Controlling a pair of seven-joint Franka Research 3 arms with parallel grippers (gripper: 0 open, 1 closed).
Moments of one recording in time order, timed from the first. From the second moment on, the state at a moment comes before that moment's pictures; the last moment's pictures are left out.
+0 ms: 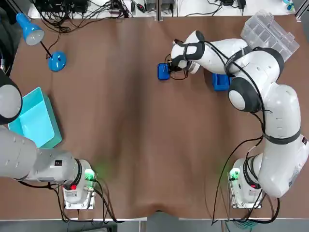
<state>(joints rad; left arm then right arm) -0.03 0.02 -0.04 -1.60 -0.04 1.65 0.02 0.71 0.74 -0.09 -1.74 0.91 2.69 -0.10</state>
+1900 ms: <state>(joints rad) -0.04 0.04 -0.05 -1.56 -0.04 1.65 0.02 0.58 0.49 -0.36 -1.67 0.72 2.16 -0.16</state>
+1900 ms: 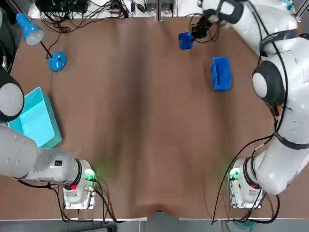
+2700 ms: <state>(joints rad) -0.04 0.04 -0.05 -1.56 -0.04 1.65 0.02 0.43 0.41 -0.50 -1.78 0.71 2.06 -0.43</state>
